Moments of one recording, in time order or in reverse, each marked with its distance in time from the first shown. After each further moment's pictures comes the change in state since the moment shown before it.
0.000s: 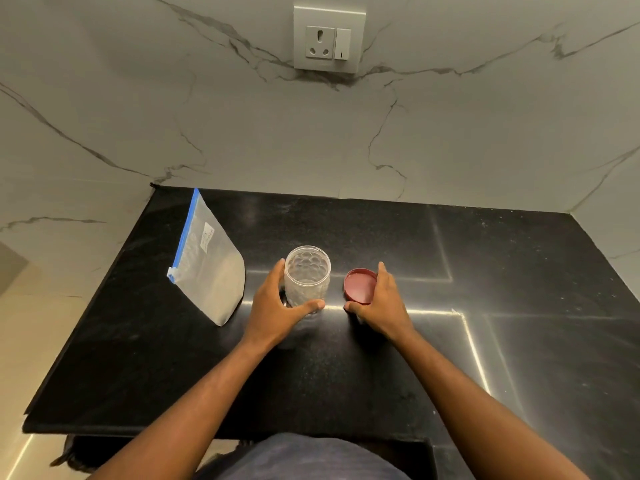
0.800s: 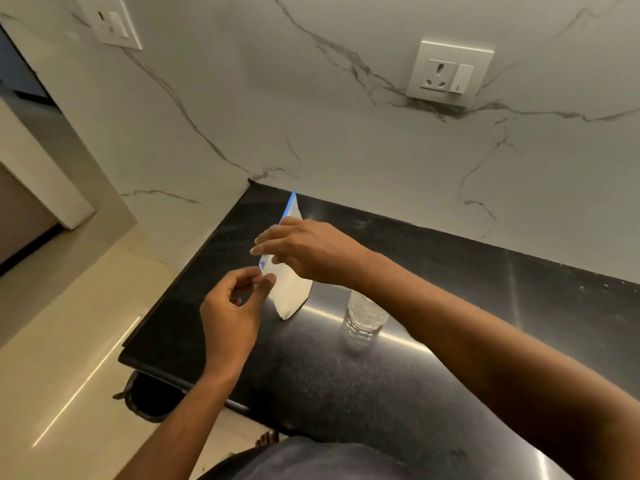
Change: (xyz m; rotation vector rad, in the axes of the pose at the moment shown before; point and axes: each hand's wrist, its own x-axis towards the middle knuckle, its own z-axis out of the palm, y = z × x) left_hand -0.085 0.034 -0.126 -0.153 0.677 -0.118; right_hand -0.017 -0.283 0.004 -0.466 -0.202 -1.442
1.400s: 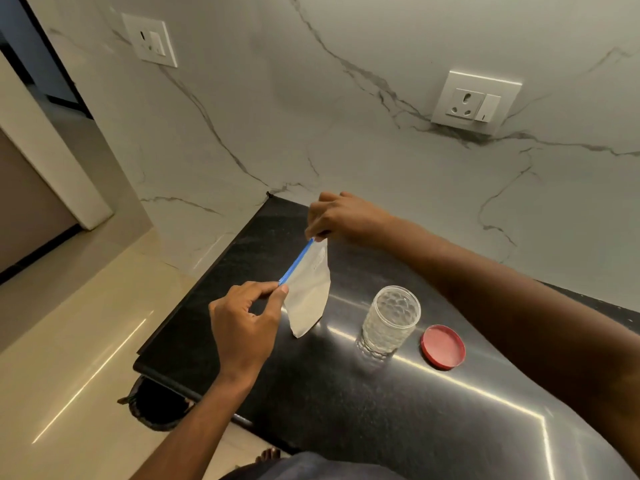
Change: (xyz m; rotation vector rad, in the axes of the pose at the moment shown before) left_hand 0.021 -0.015 -0.004 0.199 0.097 0.194; right_hand 0.033 0.076 -0.032 -0.253 -0.130 -0.017
